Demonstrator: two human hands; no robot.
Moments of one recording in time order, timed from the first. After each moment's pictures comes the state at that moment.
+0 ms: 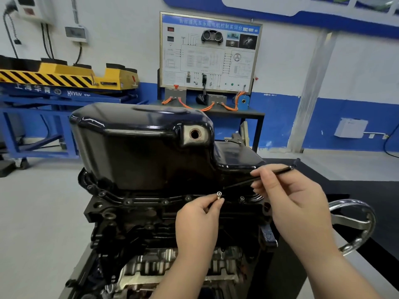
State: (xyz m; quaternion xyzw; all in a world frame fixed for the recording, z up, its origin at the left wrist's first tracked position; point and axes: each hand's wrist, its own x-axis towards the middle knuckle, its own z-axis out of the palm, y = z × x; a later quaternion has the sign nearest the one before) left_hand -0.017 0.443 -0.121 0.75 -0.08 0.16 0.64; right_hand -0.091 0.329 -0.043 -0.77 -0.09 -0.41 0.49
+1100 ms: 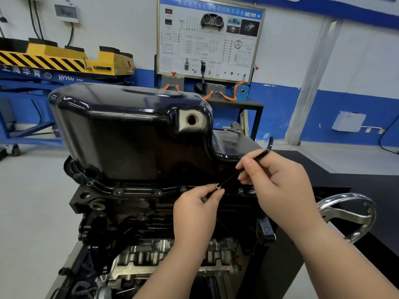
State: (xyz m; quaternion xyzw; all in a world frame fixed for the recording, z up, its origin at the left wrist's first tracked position) left_hand -0.009 0.437 -0.122 0.72 -0.07 0.12 0.68; right_hand -0.061 0.324 -0.041 -0.83 -0.12 -0.37 0.39
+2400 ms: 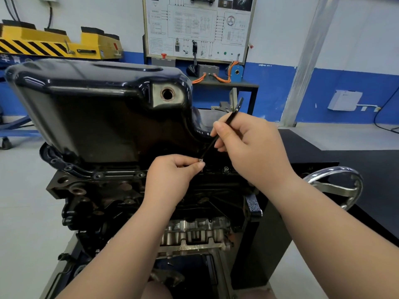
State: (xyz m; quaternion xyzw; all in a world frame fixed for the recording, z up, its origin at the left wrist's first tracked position) left_hand -0.001 0.458 -0.093 0.75 -0.09 0.08 0.65; right_hand -0.044 0.323 -0.031 -0.85 -0.14 -0.35 0.37
